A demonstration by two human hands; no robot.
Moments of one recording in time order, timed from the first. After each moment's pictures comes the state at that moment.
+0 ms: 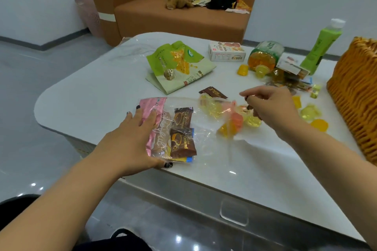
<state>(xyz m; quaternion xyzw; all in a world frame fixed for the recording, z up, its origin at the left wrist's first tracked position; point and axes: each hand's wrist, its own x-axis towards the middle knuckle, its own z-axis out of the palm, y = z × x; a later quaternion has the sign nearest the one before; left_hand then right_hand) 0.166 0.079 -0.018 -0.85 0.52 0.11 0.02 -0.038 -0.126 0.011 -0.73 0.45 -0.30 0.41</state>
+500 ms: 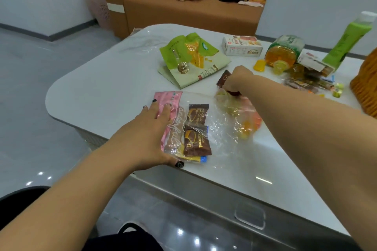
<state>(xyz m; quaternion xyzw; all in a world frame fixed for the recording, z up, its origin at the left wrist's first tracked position) 0.180 0.078 -0.021 -0.82 0.55 0.13 0.00 0.099 -0.182 -0.003 -0.82 0.54 -0.01 0.20</state>
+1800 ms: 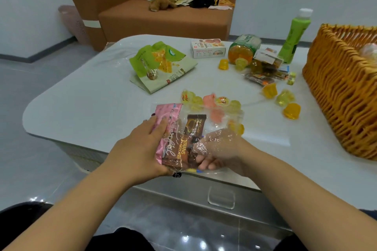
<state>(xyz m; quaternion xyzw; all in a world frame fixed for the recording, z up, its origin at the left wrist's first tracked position) 0.112 0.074 -0.018 -0.81 0.58 0.10 -0.02 -0.054 -0.040 -0.015 -0.59 0.43 -0.05 0.68</state>
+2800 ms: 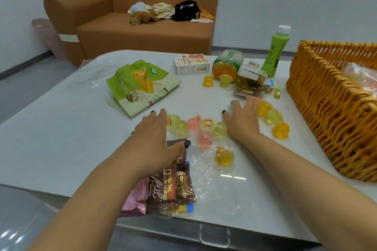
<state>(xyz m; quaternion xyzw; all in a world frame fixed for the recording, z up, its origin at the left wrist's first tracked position) 0.107 -0.014 0.018 -0.81 0.54 0.19 -0.12 -0.048 -0.228 -0.077 -0.79 0.58 -0.18 0.08</state>
